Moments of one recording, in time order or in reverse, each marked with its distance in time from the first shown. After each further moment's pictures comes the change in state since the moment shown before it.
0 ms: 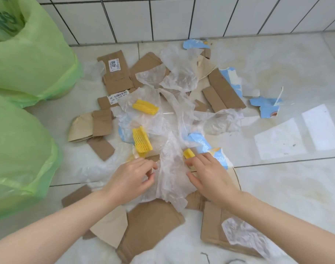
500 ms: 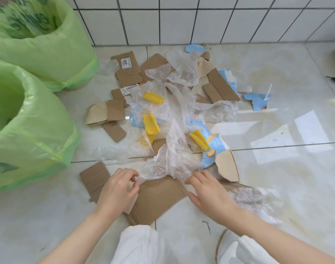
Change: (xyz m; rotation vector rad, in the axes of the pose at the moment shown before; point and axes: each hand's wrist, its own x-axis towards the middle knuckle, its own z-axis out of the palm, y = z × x) left_hand -0.119 0.016 0.006 -0.017 0.132 -0.365; right_hand -0.090 -0.054 0.023 -0.098 -0.119 -0.054
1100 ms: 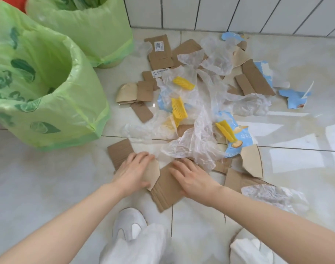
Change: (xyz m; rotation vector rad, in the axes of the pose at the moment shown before) left_hand -0.016 -0.027 -0.012 0.267 -0.461 -0.119; right_hand 0.044 -0.063 0.027 -0.208 -0.314 -0.296
